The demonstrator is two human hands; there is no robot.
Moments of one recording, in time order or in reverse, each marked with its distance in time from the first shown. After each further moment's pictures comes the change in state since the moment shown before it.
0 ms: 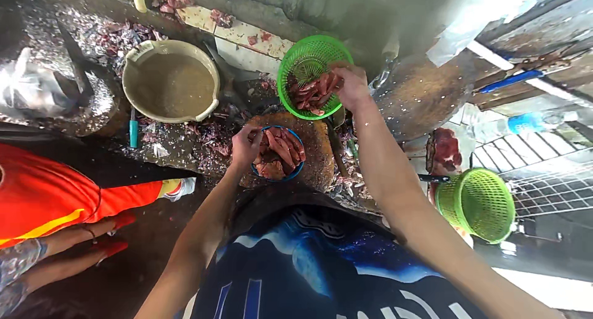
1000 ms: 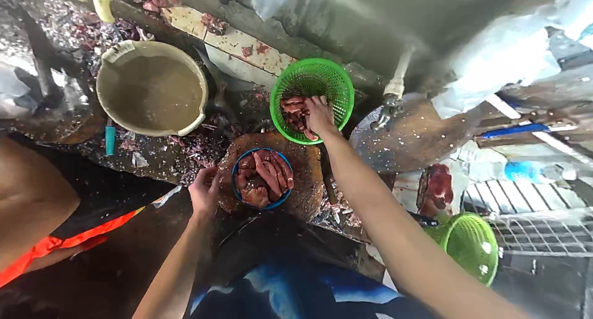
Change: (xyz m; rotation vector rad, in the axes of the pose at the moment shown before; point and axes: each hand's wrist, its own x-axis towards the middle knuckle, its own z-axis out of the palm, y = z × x) left_hand -0.056 -0.045 -0.029 0.063 0.168 -0.360; right_hand 0.098 0.104 0.009 -1.490 -0.195 -0.270
